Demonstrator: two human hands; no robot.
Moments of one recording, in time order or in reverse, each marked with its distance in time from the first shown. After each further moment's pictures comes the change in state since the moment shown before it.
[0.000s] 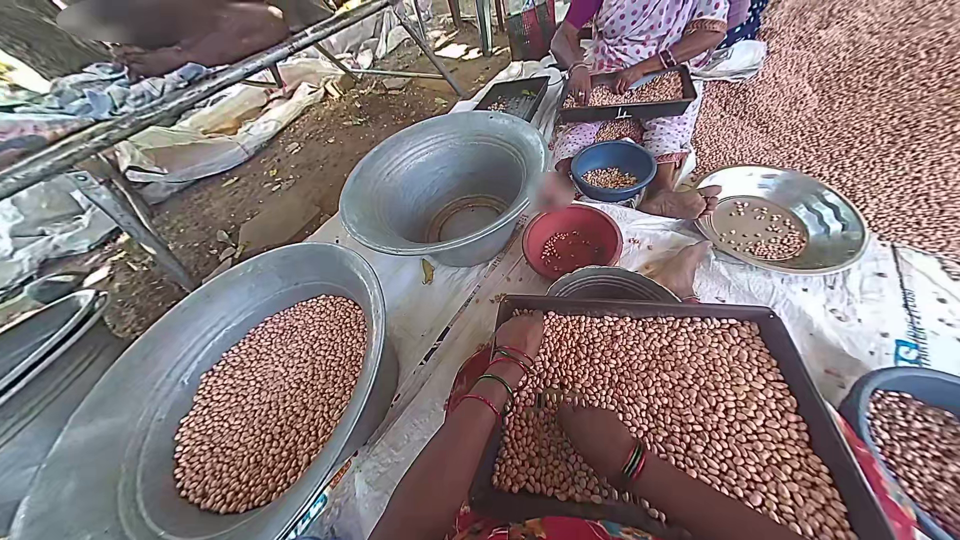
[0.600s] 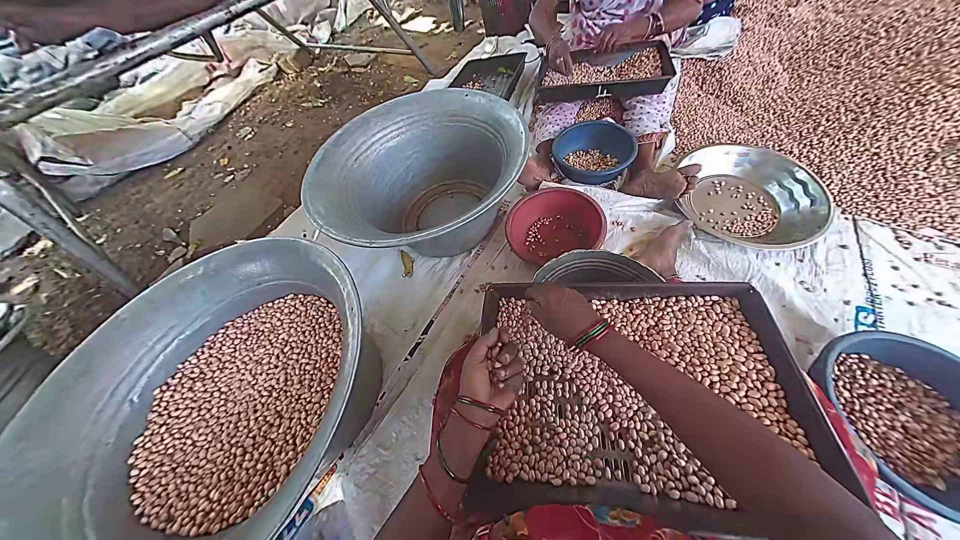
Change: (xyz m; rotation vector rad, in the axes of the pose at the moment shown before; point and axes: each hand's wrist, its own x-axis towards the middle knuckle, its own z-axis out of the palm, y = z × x) left_hand -0.066 -0.035 0.046 -2.502 -0.090 0.160; right_hand 0.040 0.006 -0.119 0.177 0.399 -0.135
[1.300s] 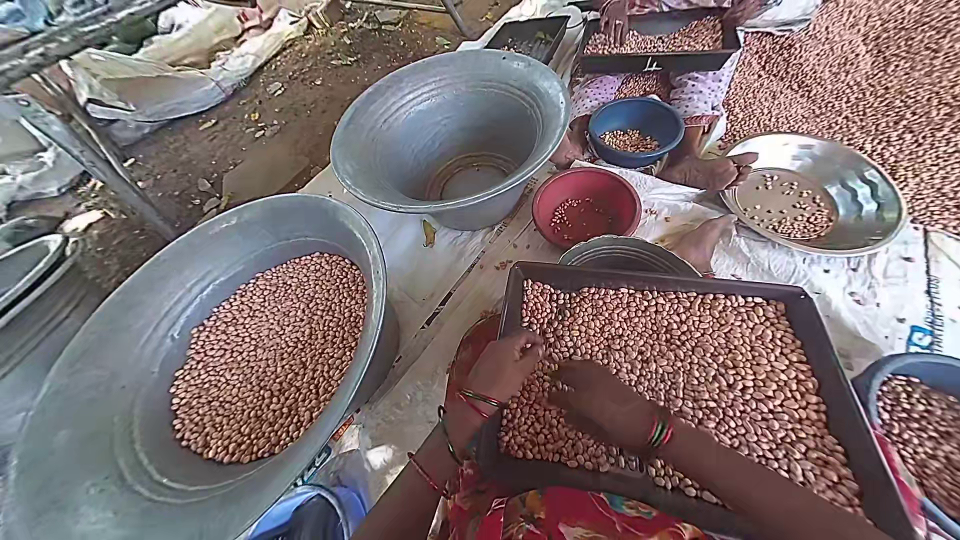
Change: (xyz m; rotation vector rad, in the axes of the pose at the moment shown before) left_hand -0.019 0.026 -0.006 1.727 -0.030 -0.026; right_hand -0.082 0.036 0.104 -0.013 0.037 -0.593
